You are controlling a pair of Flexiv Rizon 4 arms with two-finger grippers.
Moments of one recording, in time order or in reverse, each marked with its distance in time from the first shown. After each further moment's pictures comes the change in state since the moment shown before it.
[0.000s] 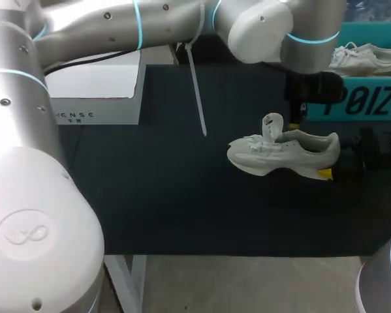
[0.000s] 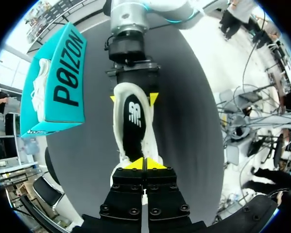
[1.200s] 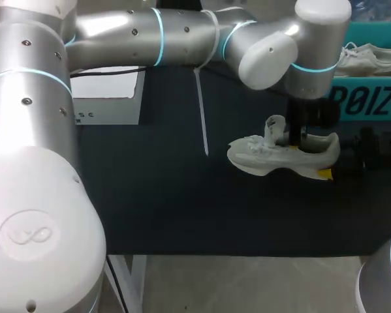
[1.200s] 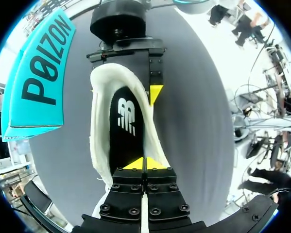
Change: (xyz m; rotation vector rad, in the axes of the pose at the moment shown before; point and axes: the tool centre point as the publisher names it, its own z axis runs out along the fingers) left arm 0.010 -0.006 0.076 -0.022 0.064 -0.006; right arm 0.000 0.000 0.000 0.000 0.000 0.000
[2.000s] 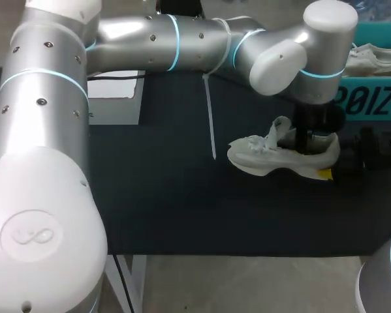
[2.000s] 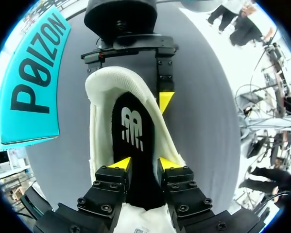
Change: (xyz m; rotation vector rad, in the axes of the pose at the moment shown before) left arm -0.014 -0.017 0.023 -0.003 0.016 0.019; right arm 0.000 0.000 0.000 0.000 0.000 -0.001
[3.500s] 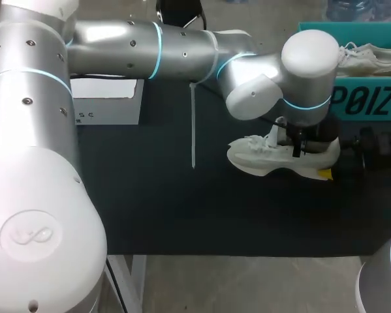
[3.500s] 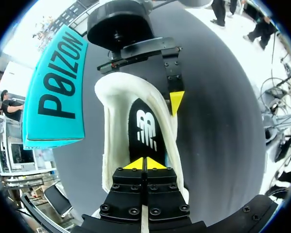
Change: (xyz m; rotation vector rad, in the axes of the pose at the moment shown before) left arm -0.009 0.001 -0.005 0.079 -0.309 0.029; right arm 0.000 0.000 0.000 0.000 0.000 0.000
